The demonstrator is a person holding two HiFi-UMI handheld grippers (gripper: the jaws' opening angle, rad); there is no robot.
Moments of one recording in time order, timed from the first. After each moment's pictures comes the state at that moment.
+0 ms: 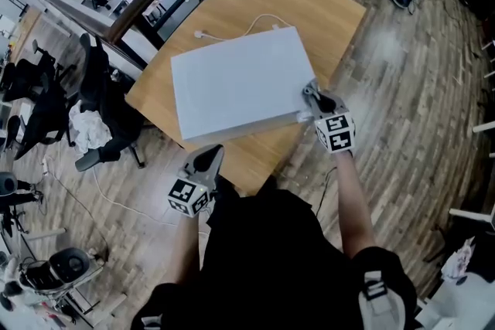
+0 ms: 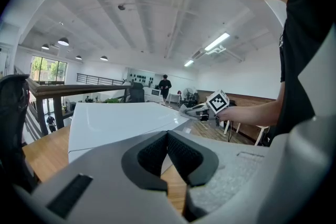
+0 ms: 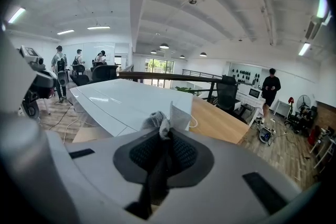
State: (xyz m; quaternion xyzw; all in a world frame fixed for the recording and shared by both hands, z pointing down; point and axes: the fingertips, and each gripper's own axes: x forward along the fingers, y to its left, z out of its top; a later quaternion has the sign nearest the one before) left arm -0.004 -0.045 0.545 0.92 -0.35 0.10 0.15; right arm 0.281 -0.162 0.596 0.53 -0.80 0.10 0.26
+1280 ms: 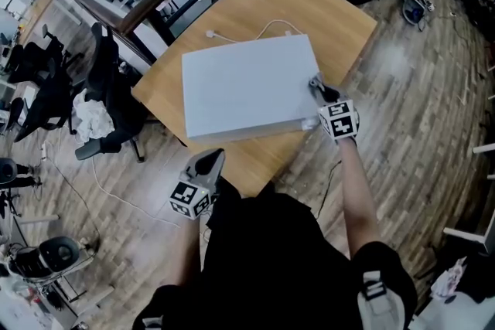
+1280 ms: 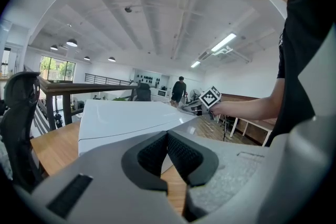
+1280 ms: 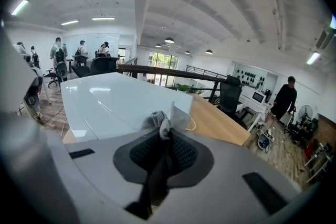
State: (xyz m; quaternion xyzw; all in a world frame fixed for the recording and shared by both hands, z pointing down) left arm -0.017 -0.039 0.552 0.90 -0.39 0.09 0.15; right arm 0.281 -0.218 0.600 0.51 -0.80 0.09 0.31
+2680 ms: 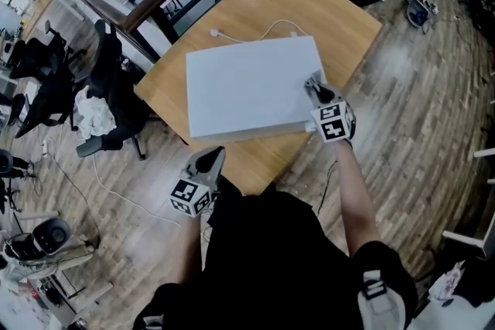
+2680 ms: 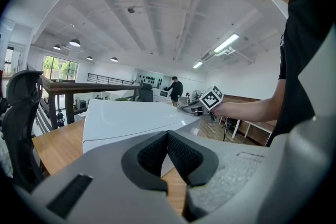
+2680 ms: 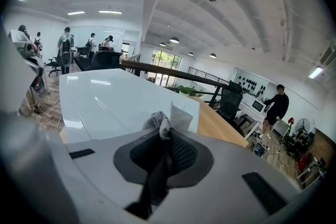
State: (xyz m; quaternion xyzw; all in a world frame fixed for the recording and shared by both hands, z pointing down) left arm -0.027 -0.047 0.555 0.90 -0.40 0.09 0.17; right arm 0.252 -0.223 0.597 0.51 -0.79 0.05 0.34
